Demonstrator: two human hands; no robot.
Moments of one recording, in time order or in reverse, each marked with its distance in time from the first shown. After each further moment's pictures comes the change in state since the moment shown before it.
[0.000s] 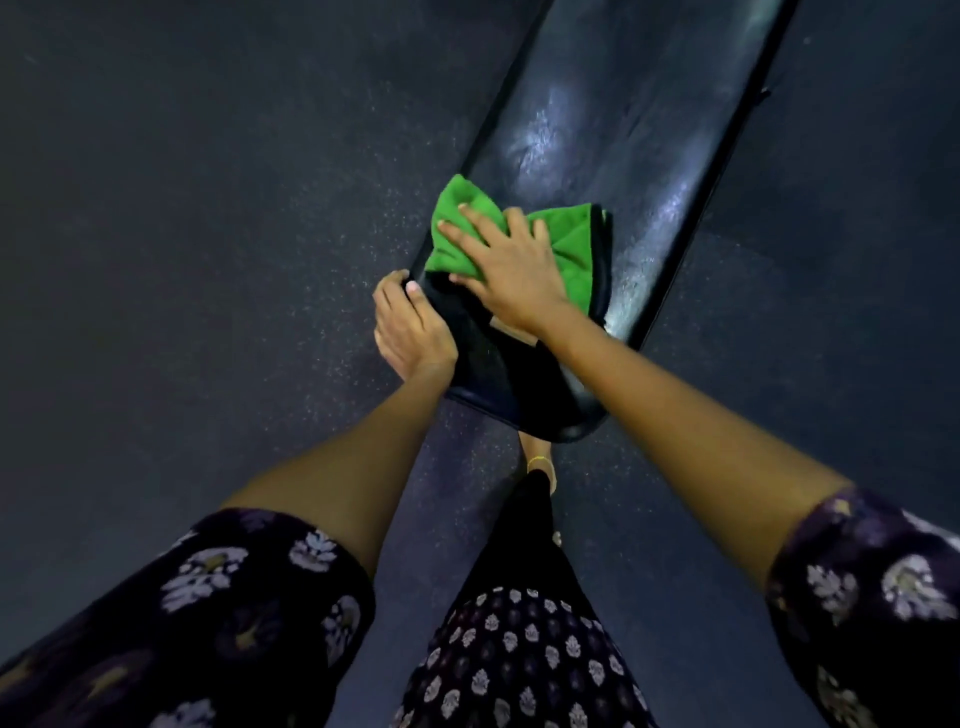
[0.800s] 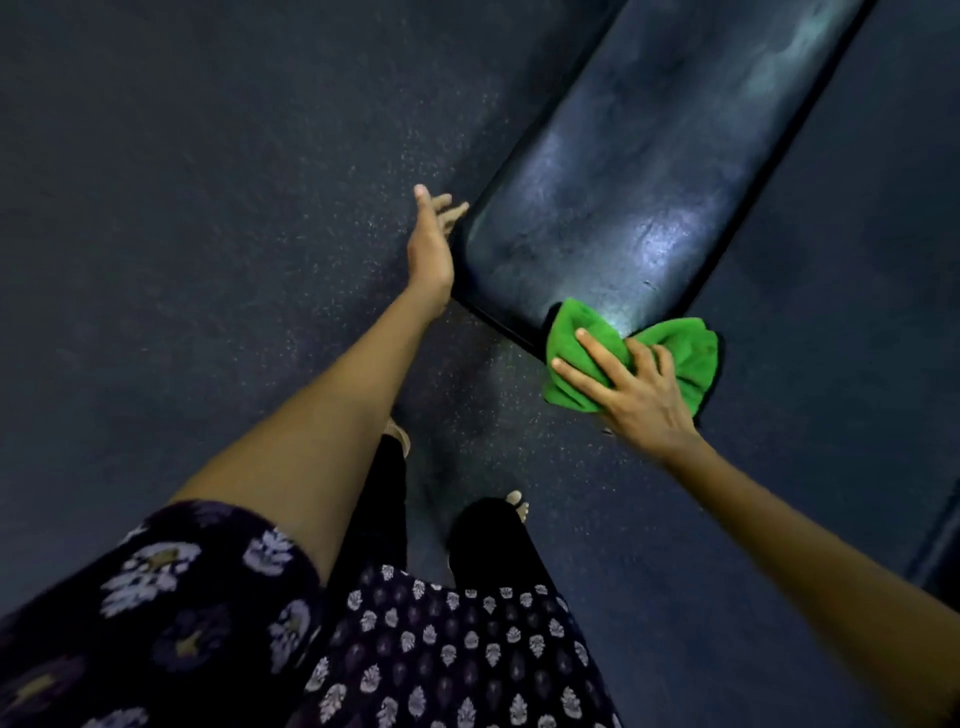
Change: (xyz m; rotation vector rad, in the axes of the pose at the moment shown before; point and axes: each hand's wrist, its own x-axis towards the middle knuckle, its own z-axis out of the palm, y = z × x) left_hand 0.036 -0.032 -0.045 -0.749 -0.490 -0.380; right_hand -0.192 -0.009 0.048 -0.389 0.113 -0.258
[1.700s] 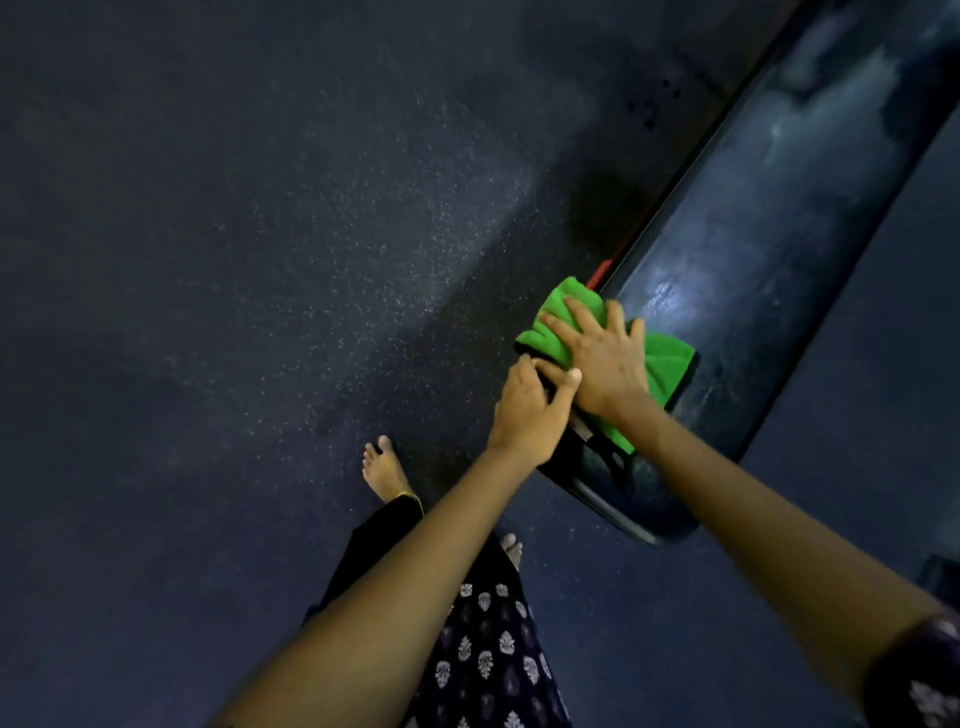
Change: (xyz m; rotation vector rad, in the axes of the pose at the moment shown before) left_hand 0.005 0.037 -0.001 0.600 -0.298 -0.064; right_hand 0.263 0.020 -0.044 0.102 -0.519 0.300
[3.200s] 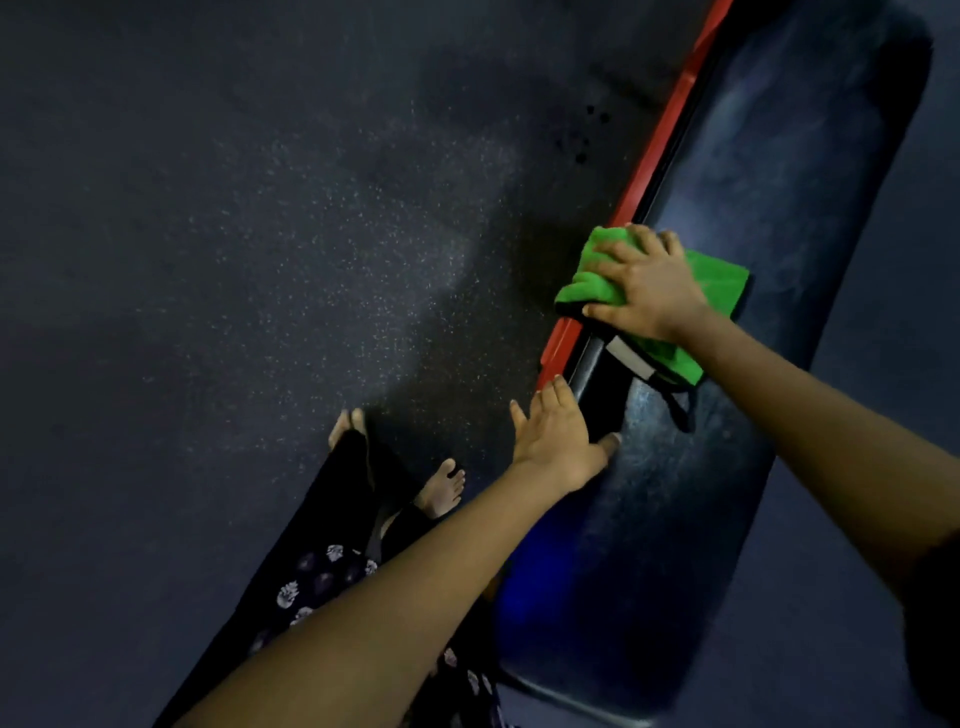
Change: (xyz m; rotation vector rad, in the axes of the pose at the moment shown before) left_hand 0.162 0.159 0.026 0.685 -0.391 0.057; right_hand 0.202 0.229 -0.052 0.160 0.030 -0.063
